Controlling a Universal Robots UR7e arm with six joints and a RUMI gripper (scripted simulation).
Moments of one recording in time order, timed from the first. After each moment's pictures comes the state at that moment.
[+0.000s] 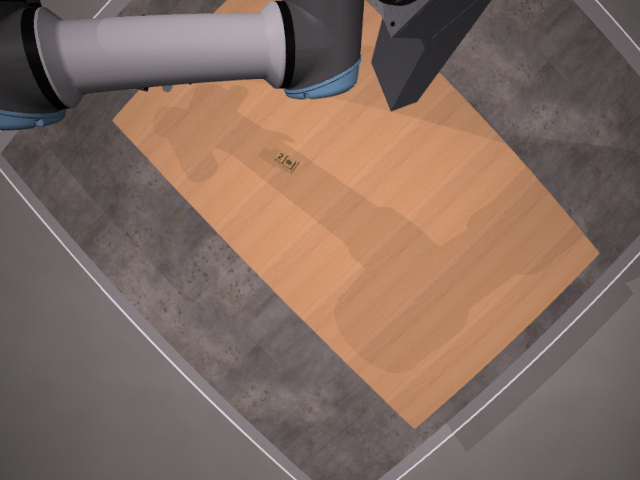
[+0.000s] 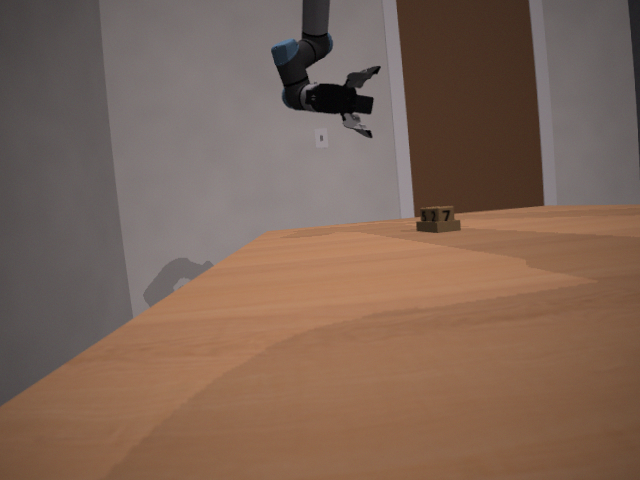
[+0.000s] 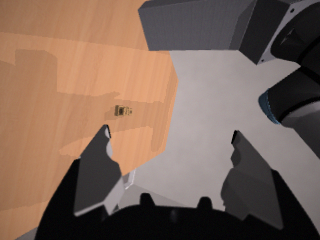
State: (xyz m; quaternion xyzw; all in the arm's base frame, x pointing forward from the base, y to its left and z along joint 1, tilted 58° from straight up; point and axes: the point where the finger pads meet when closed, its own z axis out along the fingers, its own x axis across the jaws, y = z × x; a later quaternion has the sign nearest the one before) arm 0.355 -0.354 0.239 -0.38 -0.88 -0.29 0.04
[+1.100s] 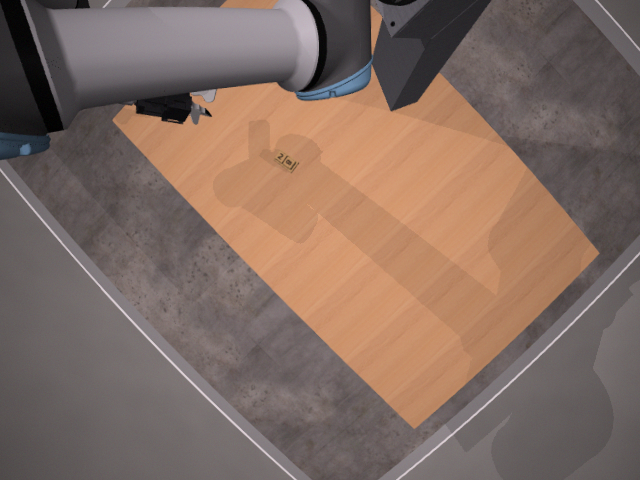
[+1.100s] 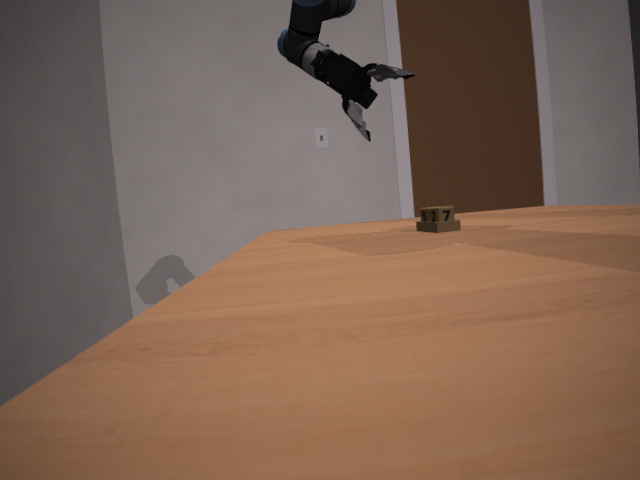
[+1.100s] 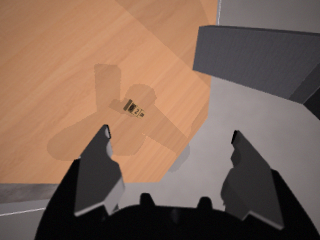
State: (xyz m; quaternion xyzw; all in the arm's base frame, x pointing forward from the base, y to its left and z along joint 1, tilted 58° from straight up) arm 0.406 -0.287 0.177 -0.27 -0.95 -0.12 -0.12
